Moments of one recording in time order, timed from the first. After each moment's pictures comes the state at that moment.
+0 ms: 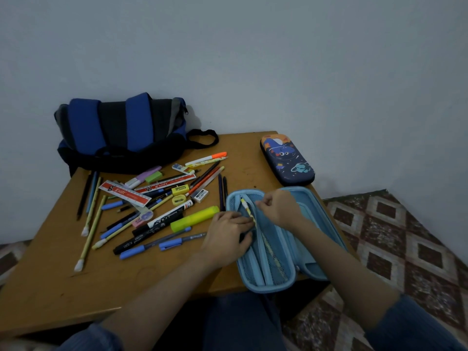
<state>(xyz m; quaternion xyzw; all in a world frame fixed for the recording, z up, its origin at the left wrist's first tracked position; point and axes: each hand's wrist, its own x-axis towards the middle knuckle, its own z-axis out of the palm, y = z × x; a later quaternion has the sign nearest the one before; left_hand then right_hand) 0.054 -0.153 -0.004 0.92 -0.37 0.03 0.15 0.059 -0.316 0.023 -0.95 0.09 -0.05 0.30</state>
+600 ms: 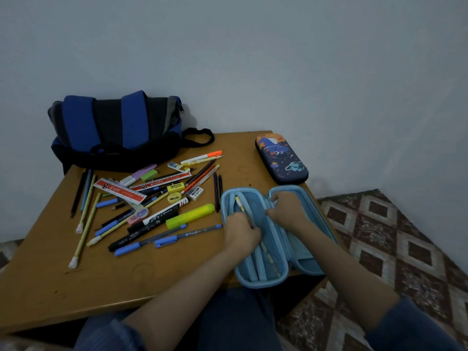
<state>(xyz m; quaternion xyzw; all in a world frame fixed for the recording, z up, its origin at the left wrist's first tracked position) 0.034 -0.200 0.019 0.92 -0.10 -0.10 0.37 0.046 -0.331 0.021 -0.95 0.17 -0.03 0.26</state>
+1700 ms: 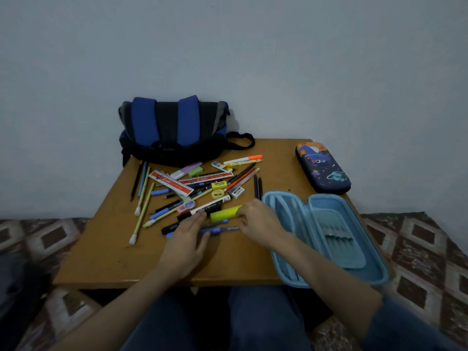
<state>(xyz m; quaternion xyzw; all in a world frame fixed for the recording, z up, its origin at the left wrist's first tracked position) 0.026 -0.013 -0.004 0.96 -0.14 0.04 0.22 0.045 -0.203 0.031 -0.98 -0.15 -0.04 0.13</state>
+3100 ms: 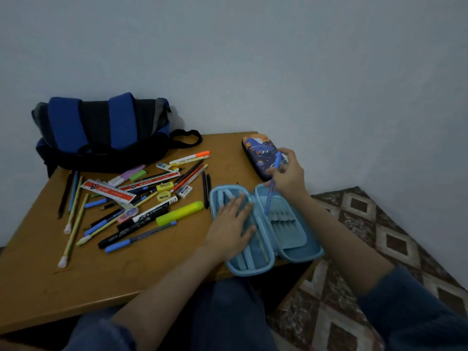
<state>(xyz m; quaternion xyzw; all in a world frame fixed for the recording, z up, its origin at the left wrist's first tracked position) 0.032 -0.178 0.006 0.91 -0.37 -0.05 0.16 0.050 -0.353 0.061 -0.79 0.15 -0.24 0.55</state>
